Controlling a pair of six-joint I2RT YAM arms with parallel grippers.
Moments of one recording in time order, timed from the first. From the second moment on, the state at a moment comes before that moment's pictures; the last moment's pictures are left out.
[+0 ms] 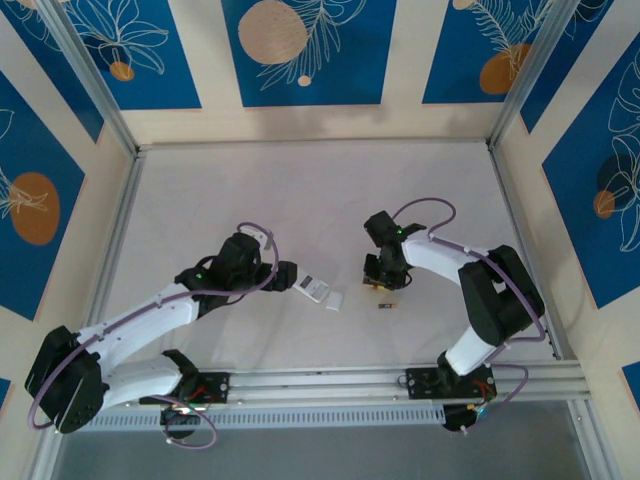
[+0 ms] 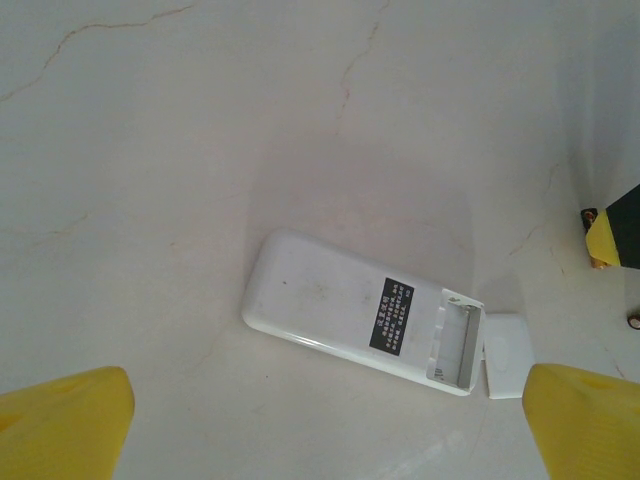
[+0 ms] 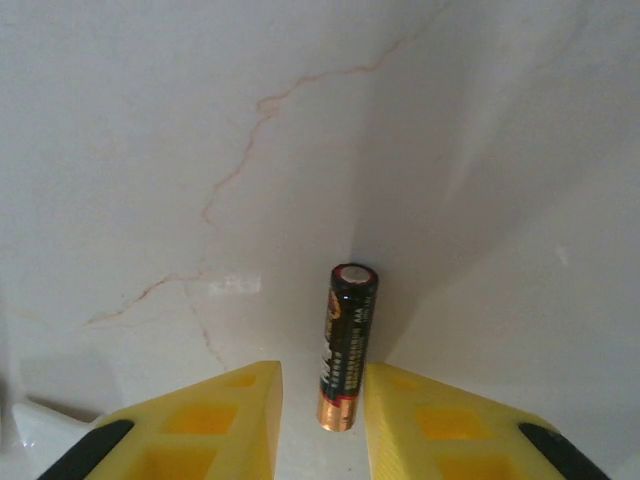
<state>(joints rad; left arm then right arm) -0.70 1.11 0.66 -0.31 -0.02 -0.47 0.49 1.61 0.91 -0.72 -0.11 0.70</state>
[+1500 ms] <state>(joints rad) -0.70 1.07 0.62 -0.30 -0.15 -0.50 0.76 1.02 0.75 -0.36 -0.05 0.48</state>
